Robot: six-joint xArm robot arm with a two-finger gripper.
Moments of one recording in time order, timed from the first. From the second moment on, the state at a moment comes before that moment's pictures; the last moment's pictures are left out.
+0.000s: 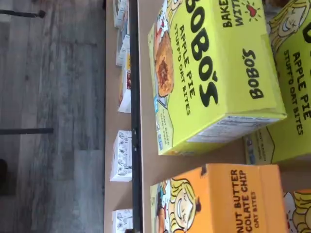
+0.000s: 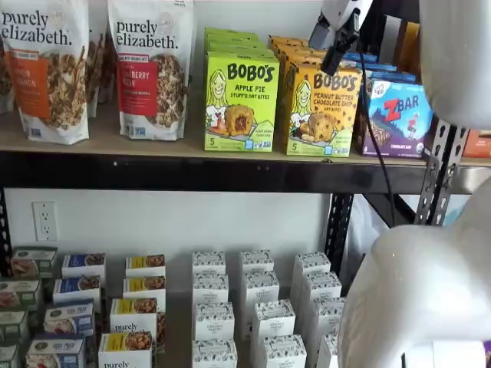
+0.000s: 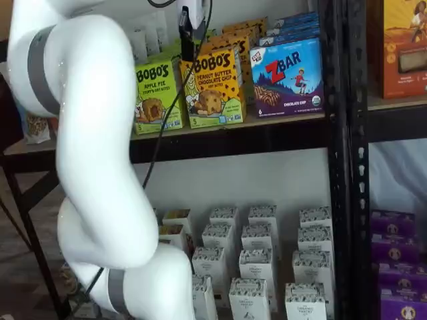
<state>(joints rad) -0.14 -0.28 -1.52 0.33 1.60 -1.63</state>
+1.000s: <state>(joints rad) -0.10 -0.23 -1.51 0.23 1.56 -1.62</state>
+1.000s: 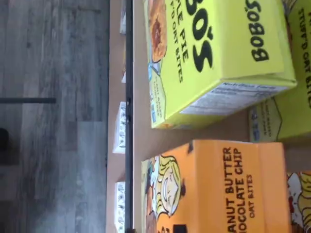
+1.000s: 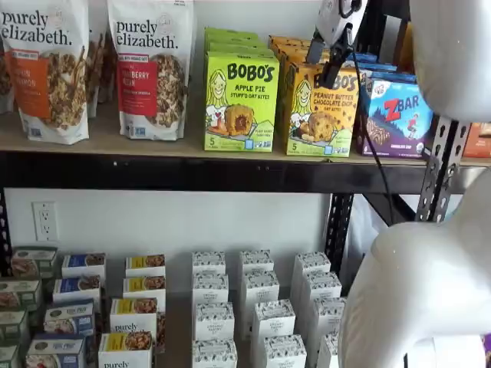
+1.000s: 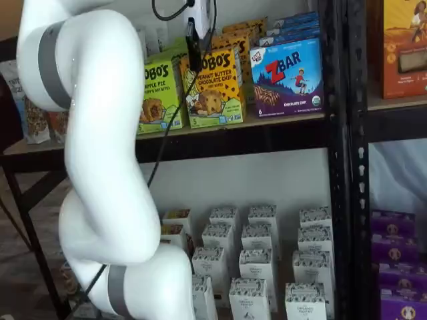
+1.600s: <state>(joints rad) -0.08 -0.20 -1.53 0.19 1.59 -1.62</state>
